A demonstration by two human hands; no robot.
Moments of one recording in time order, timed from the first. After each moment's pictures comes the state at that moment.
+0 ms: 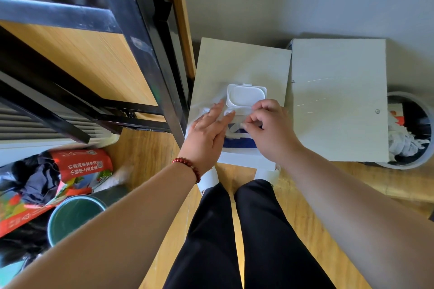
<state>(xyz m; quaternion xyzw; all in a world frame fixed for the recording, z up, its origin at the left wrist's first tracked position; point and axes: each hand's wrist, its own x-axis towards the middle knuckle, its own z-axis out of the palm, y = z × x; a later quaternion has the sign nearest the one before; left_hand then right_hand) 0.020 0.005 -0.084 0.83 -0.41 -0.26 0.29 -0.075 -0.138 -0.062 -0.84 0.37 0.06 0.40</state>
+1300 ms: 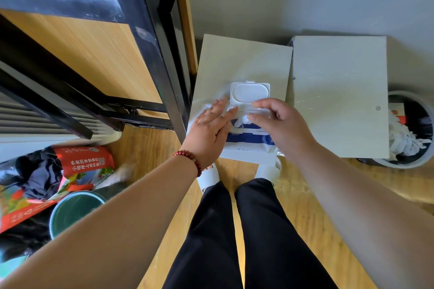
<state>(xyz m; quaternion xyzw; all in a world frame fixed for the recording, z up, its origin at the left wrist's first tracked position) 0.019 0.003 -0.080 0.82 -0.41 -0.29 0.27 -0.090 -0.147 -0.045 -0.70 0.42 0.00 0.58</state>
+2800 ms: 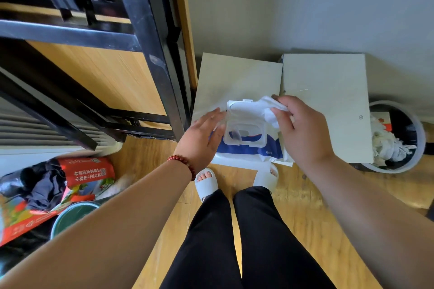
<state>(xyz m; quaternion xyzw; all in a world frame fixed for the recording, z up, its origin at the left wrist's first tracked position) 0.031 0.007 -0.035 0.83 -0.35 -0.34 0.26 -0.105 -0.160 0.003 -0.88 0.33 -0.12 0.32</state>
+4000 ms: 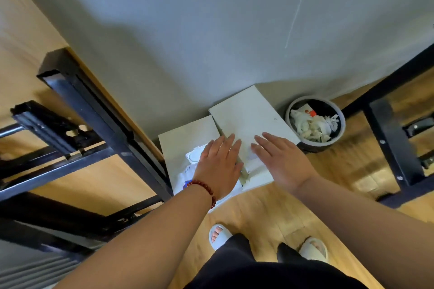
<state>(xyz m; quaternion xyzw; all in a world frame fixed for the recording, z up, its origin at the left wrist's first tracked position) -0.042 -0.053 0.083 0.68 -0.72 -0.10 -0.03 -0.227 -0.124 0.064 -0.95 0.31 -0.07 -0.01</state>
